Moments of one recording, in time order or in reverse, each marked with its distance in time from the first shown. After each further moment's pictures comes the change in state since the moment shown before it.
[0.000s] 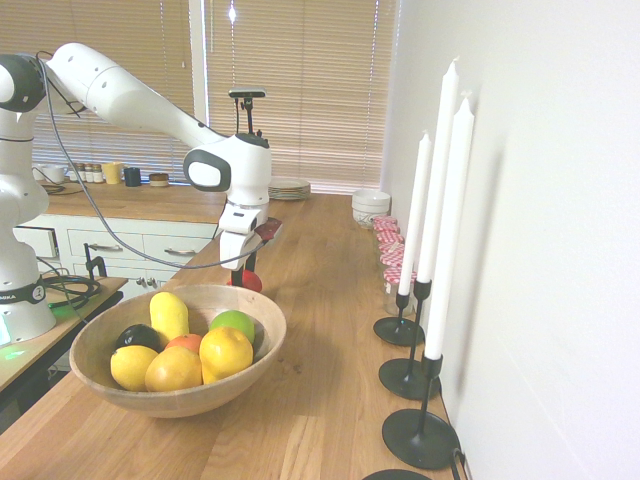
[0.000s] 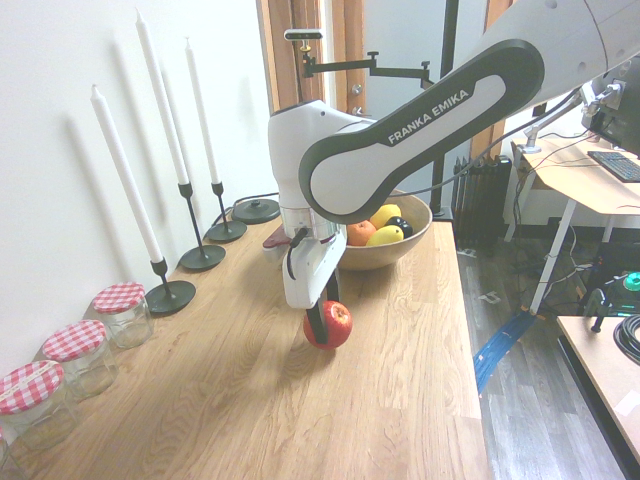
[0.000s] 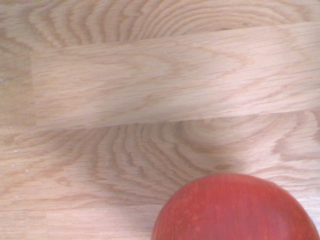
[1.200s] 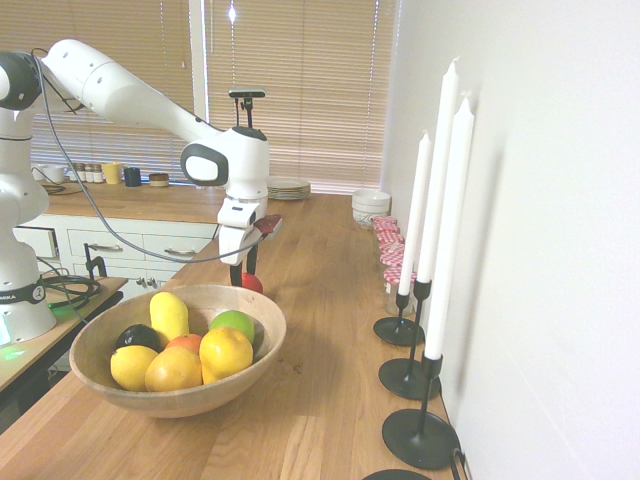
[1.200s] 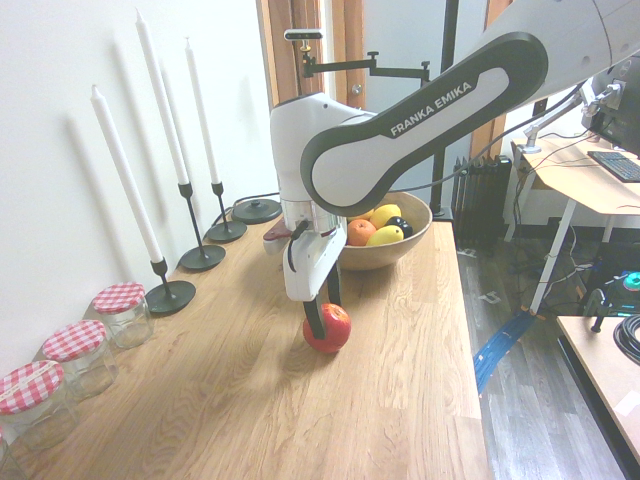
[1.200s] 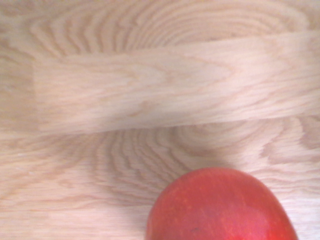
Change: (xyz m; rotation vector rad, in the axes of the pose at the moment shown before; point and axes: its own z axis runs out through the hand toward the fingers) arm -0.002 0.003 -0.024 0.033 0.024 -0.009
